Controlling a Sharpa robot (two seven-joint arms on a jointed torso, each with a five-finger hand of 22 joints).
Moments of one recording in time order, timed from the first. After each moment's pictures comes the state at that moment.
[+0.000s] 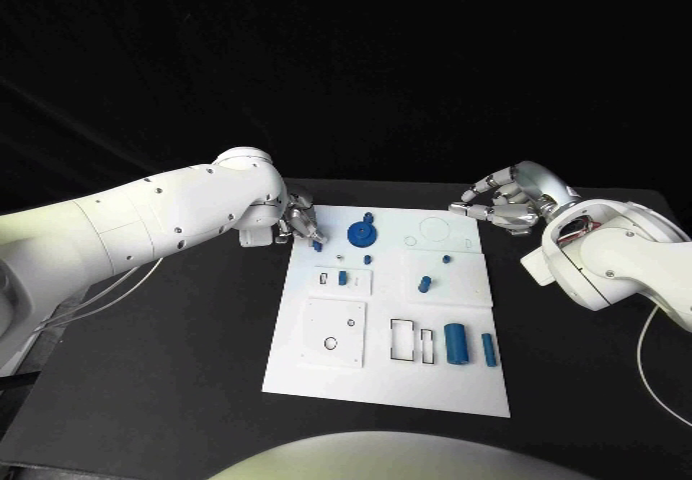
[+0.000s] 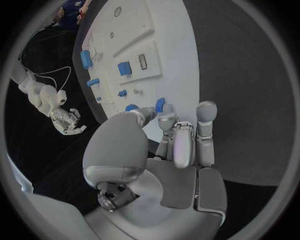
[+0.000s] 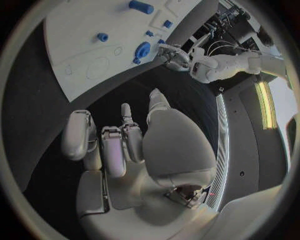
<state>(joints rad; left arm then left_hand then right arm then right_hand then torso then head) 1.31 -0.60 -0.04 1.16 -1.06 0.33 -0.52 1.21 -0.10 0.54 0.24 0.25 0.78 0.07 0.85 0.55 1.23 -0.01 1.20 0.87 1.46 -0.07 1.46 1.29 0.14 1.13 0.04 1.21 0.77 1.34 -0.96 -0.16 1.68 -0.98 -0.58 -0.24 1.29 -0.10 -0.12 0.29 0.27 0.94 0.14 0.20 0.46 1.46 0.05 1.40 1.31 1.47 -0.01 1.52 1.31 0.07 1.37 0.09 1.21 1.31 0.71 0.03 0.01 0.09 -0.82</state>
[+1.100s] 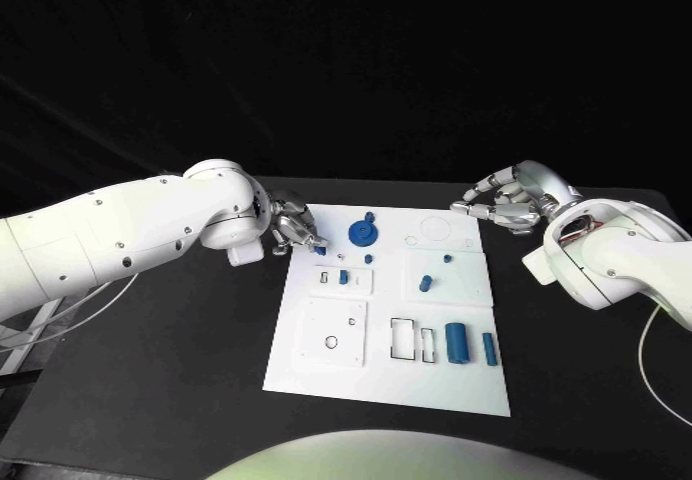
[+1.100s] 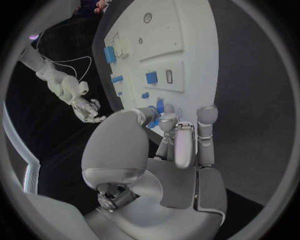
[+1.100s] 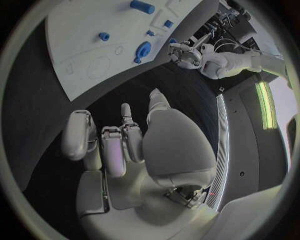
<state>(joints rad) 1.28 -0.79 -0.03 1.43 -0.92 0.17 -0.48 1.23 -0.13 0.64 0.28 0.24 0.77 0.07 0.90 0.57 1.24 -0.01 1.21 0.87 1.46 -0.07 1.47 1.31 0.14 1.14 0.04 1.24 0.82 1.33 -0.96 -0.16 1.68 -0.98 -0.58 -0.24 1.29 -0.10 -0.12 0.29 0.27 0.94 0.14 0.20 0.46 1.46 0.05 1.40 1.31 1.47 -0.01 1.52 1.31 0.07 1.37 0.09 1.21 1.31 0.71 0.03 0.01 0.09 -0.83</state>
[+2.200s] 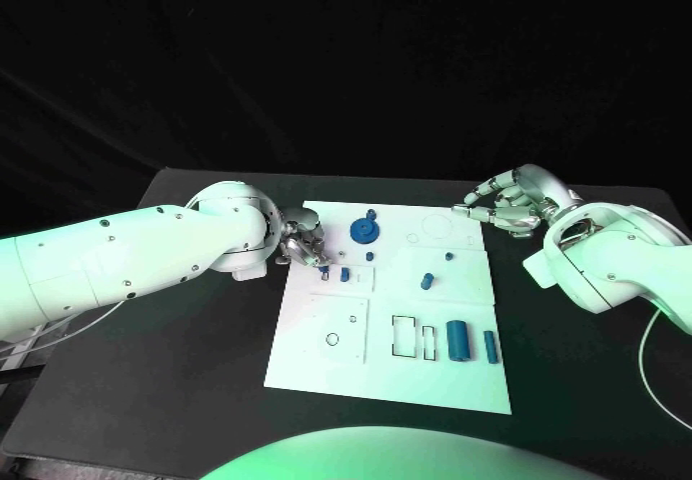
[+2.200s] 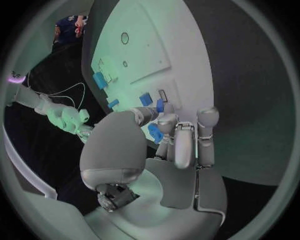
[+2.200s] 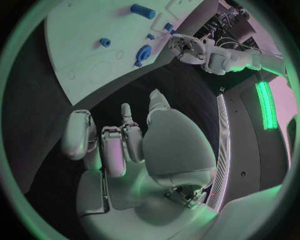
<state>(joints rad) 1.23 -0.80 -0.03 1.53 -1.20 0.17 -0.43 1.22 -0.17 0.69 0.26 0.24 0.79 0.07 0.90 0.57 1.26 -0.01 1.22 0.89 1.46 -0.07 1.47 1.31 0.14 1.16 0.04 1.26 0.85 1.32 -0.96 -0.16 1.68 -0.98 -0.58 -0.24 1.29 -0.10 -0.12 0.29 0.27 0.94 0.14 0.20 0.46 1.46 0.05 1.40 1.31 1.47 -0.01 1.52 1.31 0.07 1.37 0.09 1.21 1.31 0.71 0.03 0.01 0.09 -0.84</state>
